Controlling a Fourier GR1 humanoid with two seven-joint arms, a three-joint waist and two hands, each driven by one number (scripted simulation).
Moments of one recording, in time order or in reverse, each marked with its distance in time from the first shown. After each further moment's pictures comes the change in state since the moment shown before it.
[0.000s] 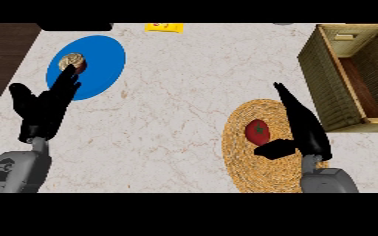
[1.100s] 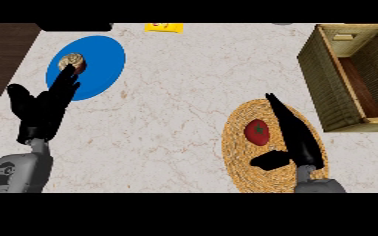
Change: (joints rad) left arm 0.012 -0.082 0.092 -0.060 -0.101 -0.067 0.047; right arm 0.069 0.042 0.005 0.045 0.037 -0.002 -0.143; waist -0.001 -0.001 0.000
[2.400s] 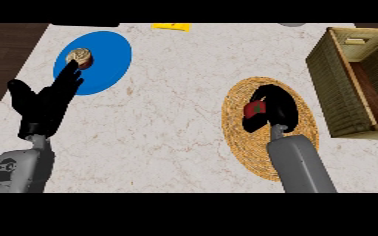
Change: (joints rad) left arm -0.028 -0.028 0.031 -0.011 -0.028 -0.059 0.019; right arm -0.321 0.081 -0.086 0.345 0.194 -0.130 0.268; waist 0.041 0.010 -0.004
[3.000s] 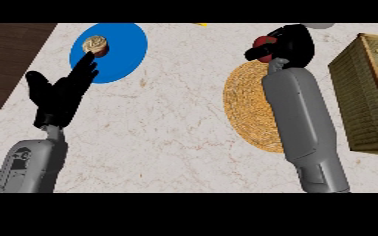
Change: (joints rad) left arm -0.067 -0.028 -0.048 0.013 -0.010 -0.015 -0.001; right arm -0.491 0.008 -0.268 0.212 0.150 -0.258 0.452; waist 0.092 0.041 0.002
